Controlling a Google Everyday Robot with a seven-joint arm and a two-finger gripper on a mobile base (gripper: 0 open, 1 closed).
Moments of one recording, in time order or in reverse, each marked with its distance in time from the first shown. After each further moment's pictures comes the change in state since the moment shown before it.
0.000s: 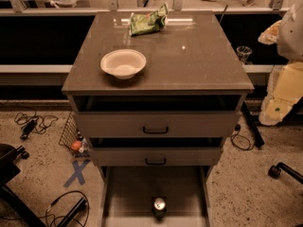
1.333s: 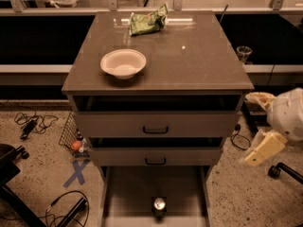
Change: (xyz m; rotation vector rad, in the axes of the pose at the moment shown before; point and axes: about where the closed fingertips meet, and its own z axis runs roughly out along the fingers) arm 0.042 0.033 0.137 -0.054 -0.409 0.104
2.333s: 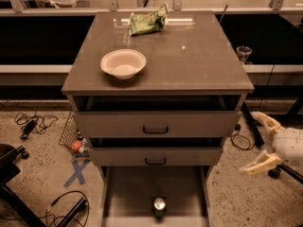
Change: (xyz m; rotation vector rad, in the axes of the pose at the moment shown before) arm 0.092 -0.033 0.060 0.123 -0.491 0.015
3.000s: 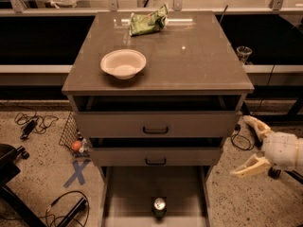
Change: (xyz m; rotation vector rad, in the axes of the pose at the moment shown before) arm 0.007 0.012 0.023 0.000 -0.001 0.005
